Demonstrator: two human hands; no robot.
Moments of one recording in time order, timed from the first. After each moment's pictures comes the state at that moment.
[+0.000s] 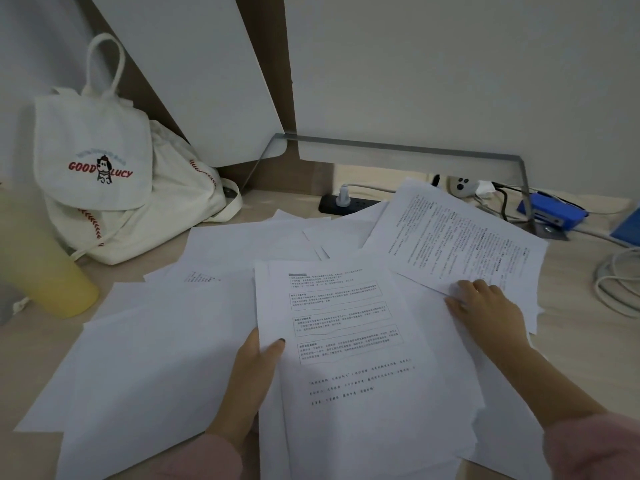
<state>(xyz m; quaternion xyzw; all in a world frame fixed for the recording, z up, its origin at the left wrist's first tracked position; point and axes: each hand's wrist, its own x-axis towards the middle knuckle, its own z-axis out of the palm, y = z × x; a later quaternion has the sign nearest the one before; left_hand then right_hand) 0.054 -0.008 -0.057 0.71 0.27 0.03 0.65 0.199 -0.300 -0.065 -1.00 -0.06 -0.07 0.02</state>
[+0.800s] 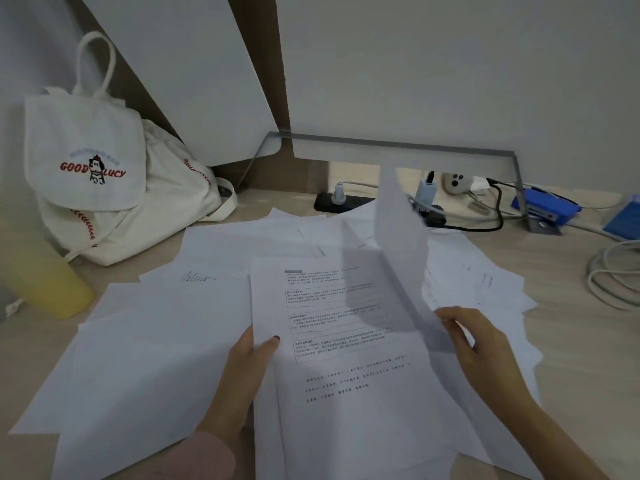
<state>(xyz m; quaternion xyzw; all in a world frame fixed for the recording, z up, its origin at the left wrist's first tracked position) 0.053 -0.002 -0.058 0.67 0.29 0.01 0.68 0.125 -0.284 -0.059 -0.90 -0.13 -0.14 0.39</state>
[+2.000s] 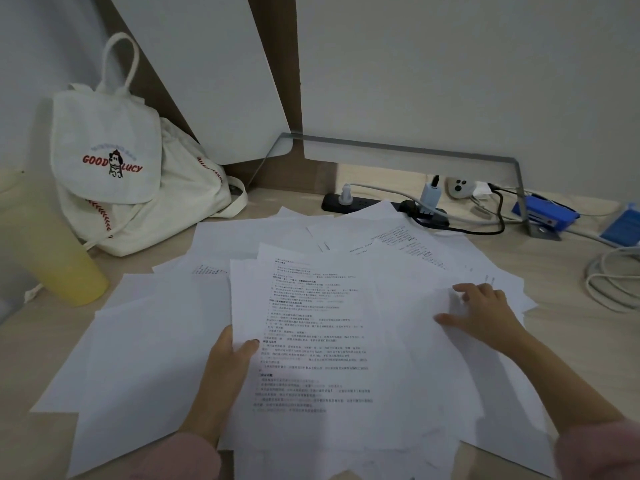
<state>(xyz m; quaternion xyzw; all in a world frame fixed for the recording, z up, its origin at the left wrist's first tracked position) 0.028 0.022 -0.052 0.72 0.30 0.04 0.63 0.185 -0.301 -0.053 -0.98 0.00 0.10 0.16</state>
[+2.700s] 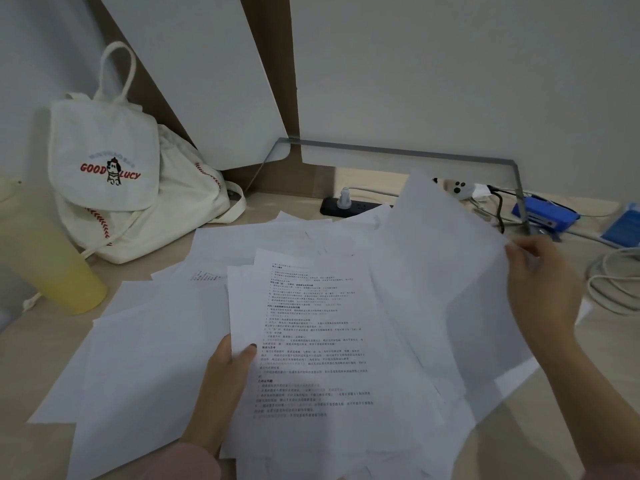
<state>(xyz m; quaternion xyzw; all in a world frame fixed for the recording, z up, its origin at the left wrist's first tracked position) 0.028 0.022 -0.061 0.72 0.30 0.05 0.63 0.167 -0.287 0.023 -0.90 0.07 -0.30 0.32</state>
